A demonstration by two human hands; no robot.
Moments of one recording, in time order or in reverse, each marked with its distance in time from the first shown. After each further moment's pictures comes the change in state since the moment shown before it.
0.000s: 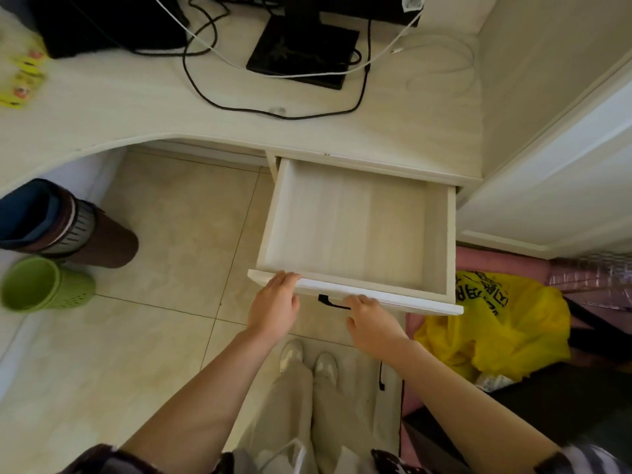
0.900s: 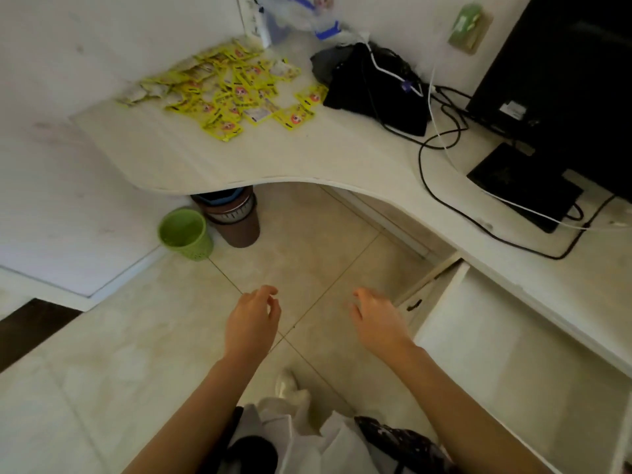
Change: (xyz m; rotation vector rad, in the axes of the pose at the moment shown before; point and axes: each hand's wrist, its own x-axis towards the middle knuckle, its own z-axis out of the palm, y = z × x) left_hand -0.116 -0.210 -0.193 -0.174 0.554 -0.619; right_hand 0.065 -0.323 -0.028 -0.181 0.154 -0.416
